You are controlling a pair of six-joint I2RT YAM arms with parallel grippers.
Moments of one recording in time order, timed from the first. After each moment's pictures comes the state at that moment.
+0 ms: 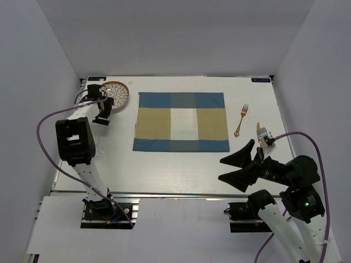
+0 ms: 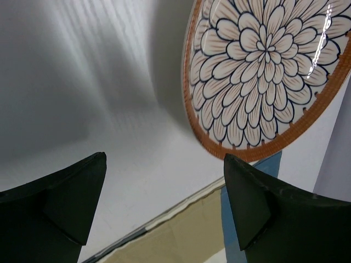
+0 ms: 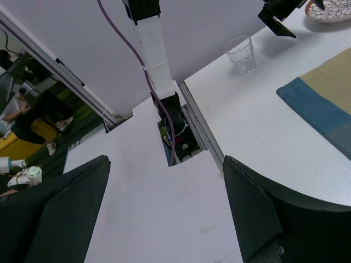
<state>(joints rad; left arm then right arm) 0.12 1.90 1.35 -0.42 -0.15 -1.22 0.41 0.29 0.77 -0.36 -0.90 0.62</state>
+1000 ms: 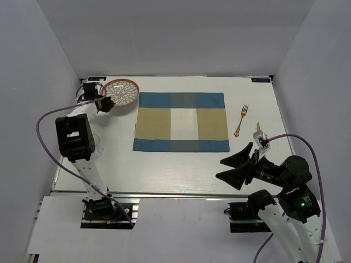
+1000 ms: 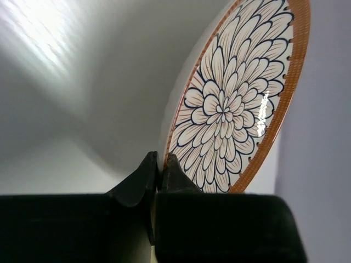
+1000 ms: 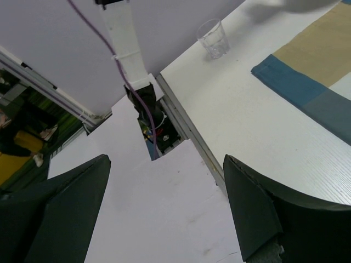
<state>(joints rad) 0.17 2.03 1.43 -0.19 0.07 -1.12 0.41 0.25 0.69 -0.44 -0.83 0.56</state>
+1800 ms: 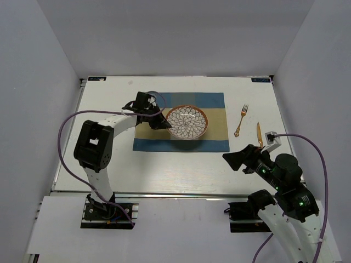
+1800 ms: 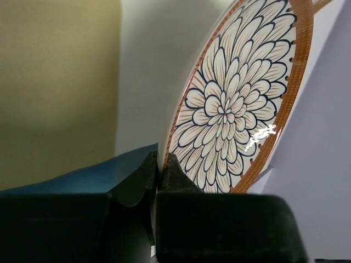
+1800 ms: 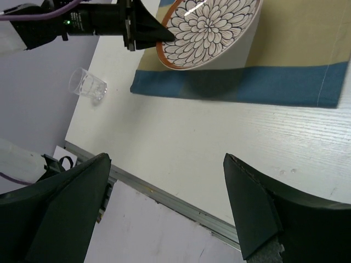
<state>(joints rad) -0.36 1.85 1.26 -0.24 0.46 -0.82 0.41 0.24 0.69 -0.70 -0.21 0.65</state>
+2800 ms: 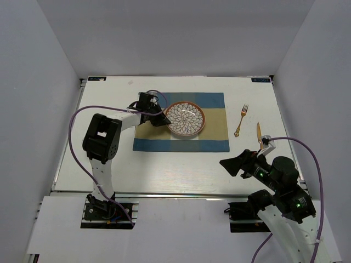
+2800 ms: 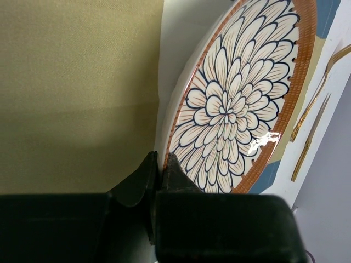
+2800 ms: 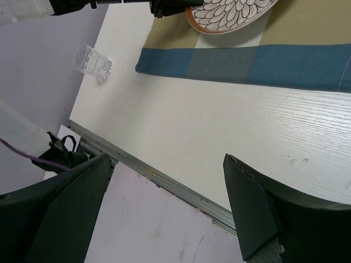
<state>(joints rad) -0.36 2.03 1.30 -0.09 0.35 -0.77 0.41 0.18 0.60 -0.72 -0.30 0.64</state>
